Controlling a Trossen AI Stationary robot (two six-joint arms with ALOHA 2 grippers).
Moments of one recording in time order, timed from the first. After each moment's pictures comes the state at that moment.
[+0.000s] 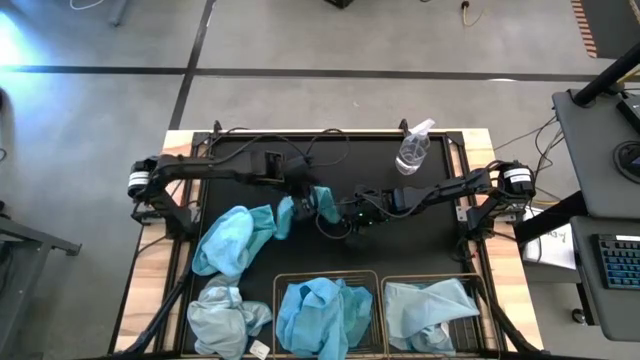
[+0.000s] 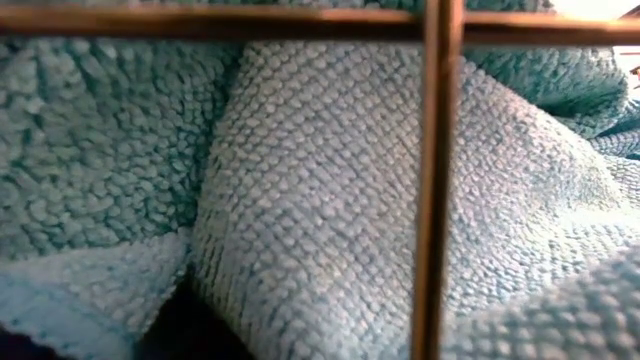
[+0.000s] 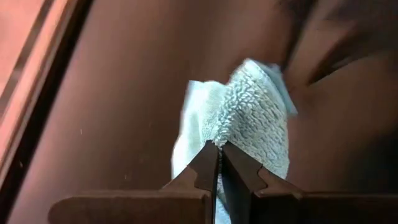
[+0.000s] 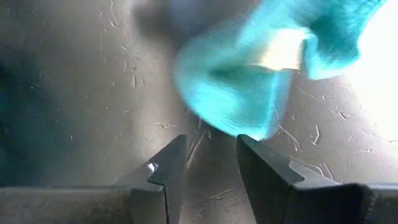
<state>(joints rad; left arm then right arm) 0.10 1.66 1.51 -0.91 -0.19 -0.14 0.00 1.66 1.00 -0.26 0.08 0.16</state>
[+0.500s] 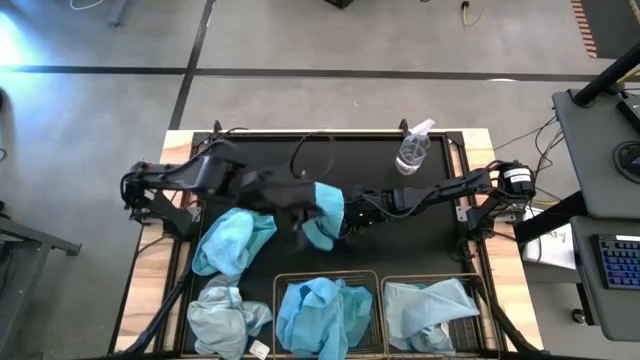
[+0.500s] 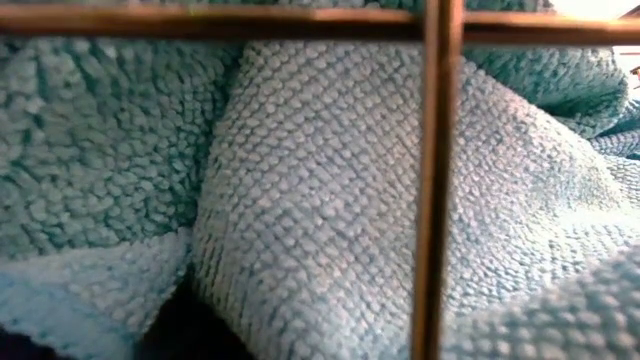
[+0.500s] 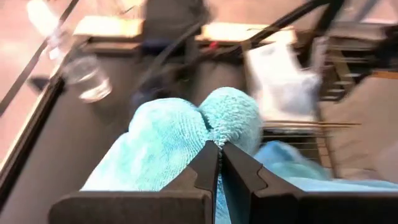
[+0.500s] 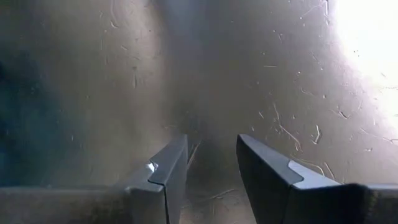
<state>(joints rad) -0.22 1.66 2.04 -1.03 -0.20 -0.20 0.00 1.66 1.00 -0.26 0.08 0.16</state>
